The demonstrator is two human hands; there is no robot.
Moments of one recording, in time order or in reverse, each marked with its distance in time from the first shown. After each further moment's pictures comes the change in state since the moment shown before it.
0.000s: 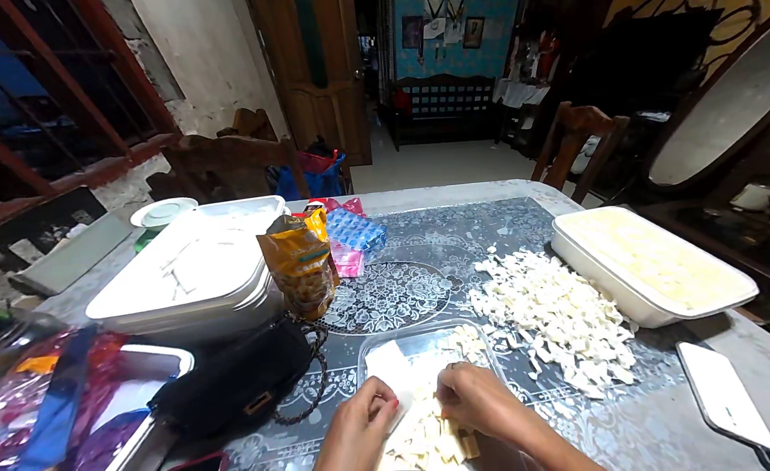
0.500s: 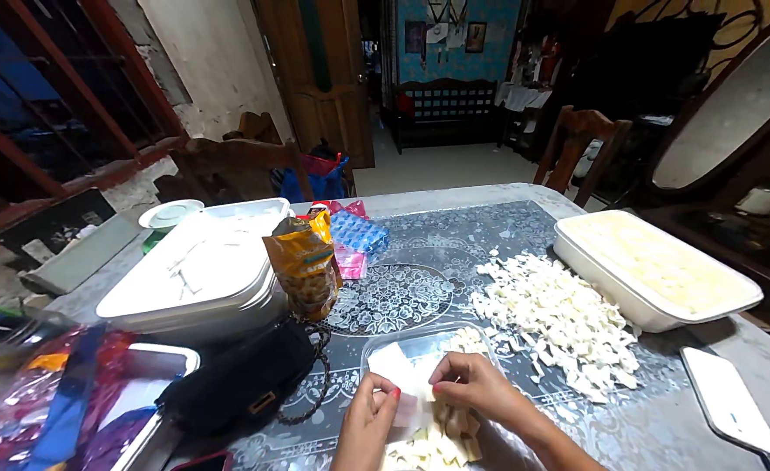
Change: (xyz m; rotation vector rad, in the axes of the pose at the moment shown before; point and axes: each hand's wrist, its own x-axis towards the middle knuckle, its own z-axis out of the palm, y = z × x) left_hand 0.002 -0.002 0.020 -0.460 0.141 -0.063; right_hand 0.000 0.006 0.001 0.648 0.215 -0.127
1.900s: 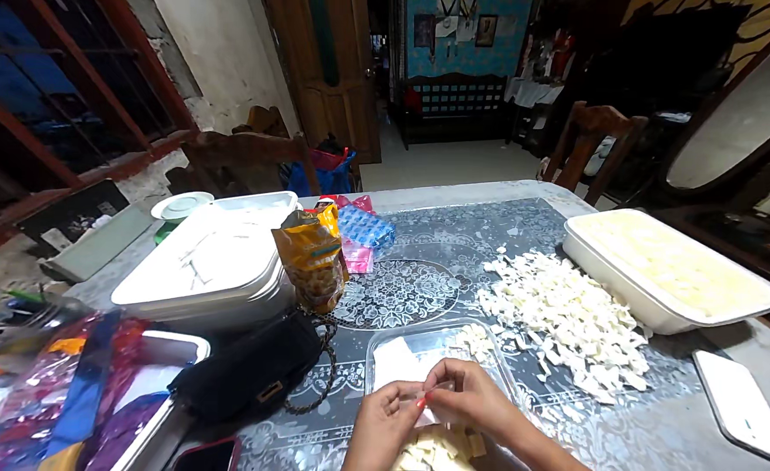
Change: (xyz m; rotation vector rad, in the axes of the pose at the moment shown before) left_hand -0.005 0.004 0.010 -0.148 -0.064 -0.057; right_hand -0.001 0.004 0.027 0.195 0.043 -0.020
